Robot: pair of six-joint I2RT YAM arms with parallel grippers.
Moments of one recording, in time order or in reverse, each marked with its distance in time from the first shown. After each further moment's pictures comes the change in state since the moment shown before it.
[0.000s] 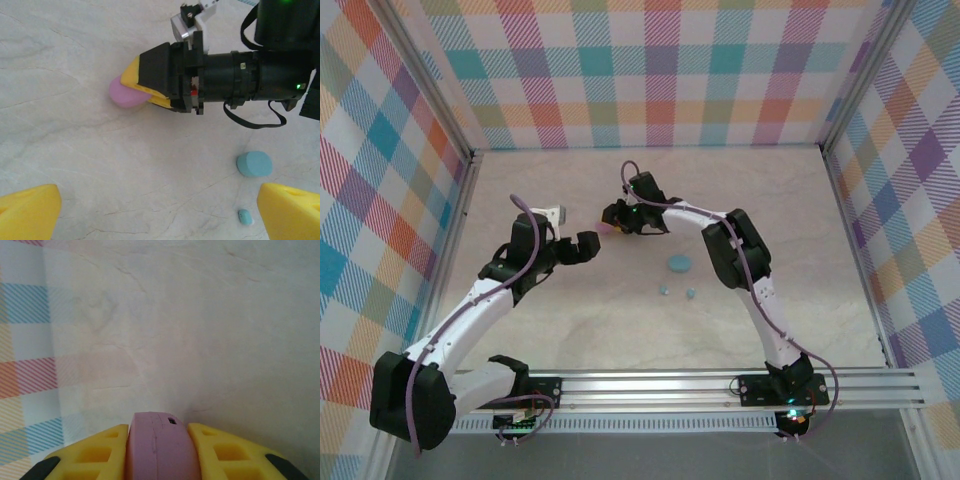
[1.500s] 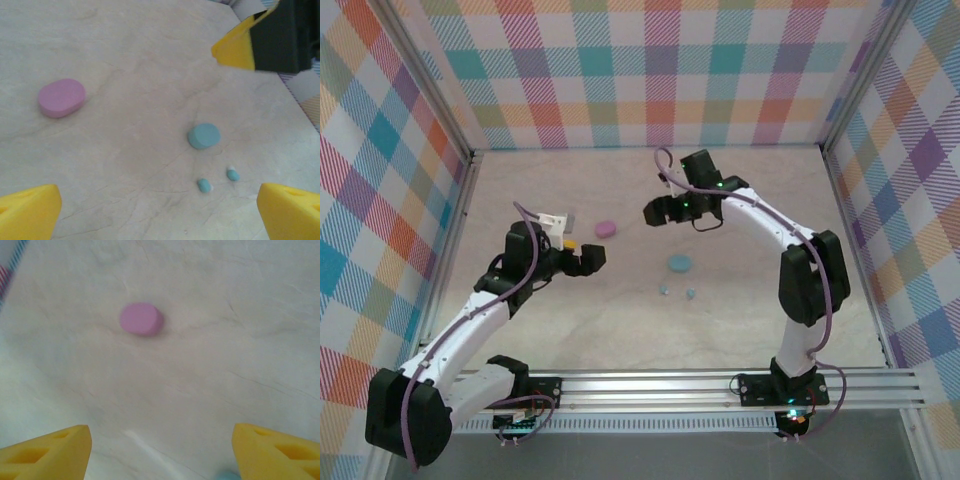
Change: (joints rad) left arm -0.005 -0.077 -0.079 0.095 0.252 0.113; right arm -0.142 -0.603 -0.326 -0.483 0.096 -0.798
